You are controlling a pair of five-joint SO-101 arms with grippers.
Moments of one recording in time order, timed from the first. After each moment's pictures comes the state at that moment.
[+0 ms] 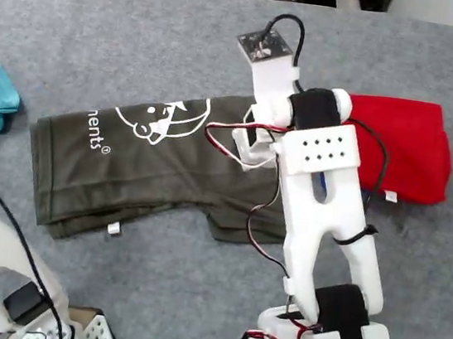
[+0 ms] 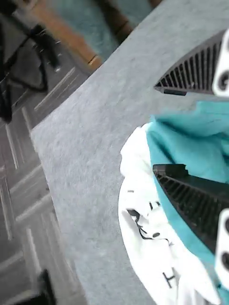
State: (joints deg) left arm -48.3 40.8 -89.8 88.7 8.2; right arm -16.5 -8.4 -4.0 96.2 6.0
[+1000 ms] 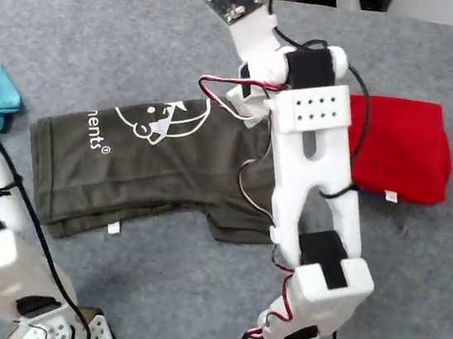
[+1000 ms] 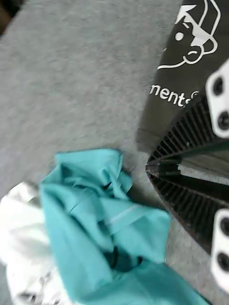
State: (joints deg) left arm -32.9 3.1 -30.5 91.3 7.8; right arm -16.5 12.4 -32.8 96.6 27.6
